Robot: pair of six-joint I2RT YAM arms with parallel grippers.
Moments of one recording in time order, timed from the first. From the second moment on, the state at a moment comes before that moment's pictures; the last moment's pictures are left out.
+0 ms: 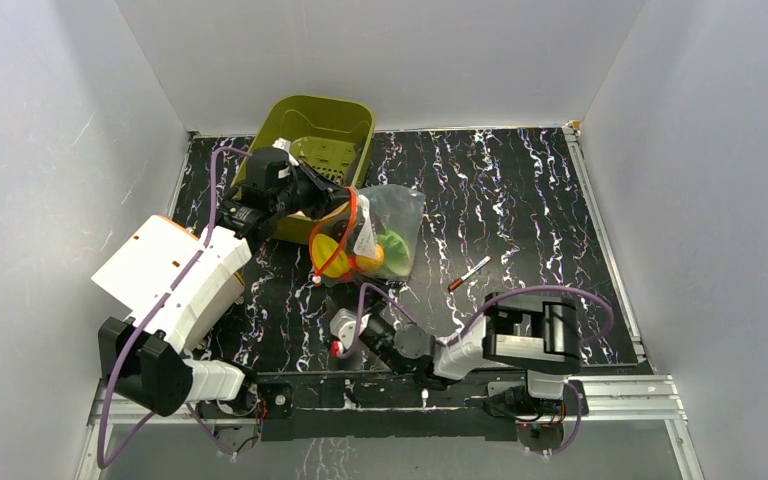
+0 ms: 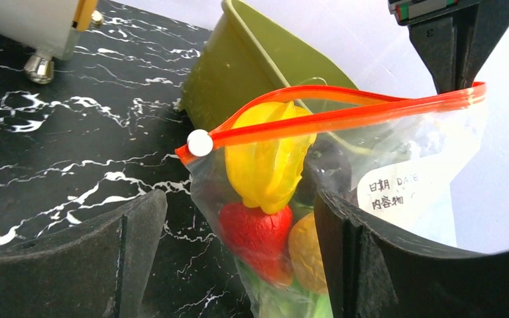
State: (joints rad) left arm -0.41 1.31 1.17 -0.37 0.28 -1.15; right arm 1.40 1.76 0.55 1.41 0.55 -0.78
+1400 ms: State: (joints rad) left arm -0.41 1.17 1.14 -0.43 0.09 -1.40; right arm 1.47 1.52 1.18 -0.26 0.93 0.63
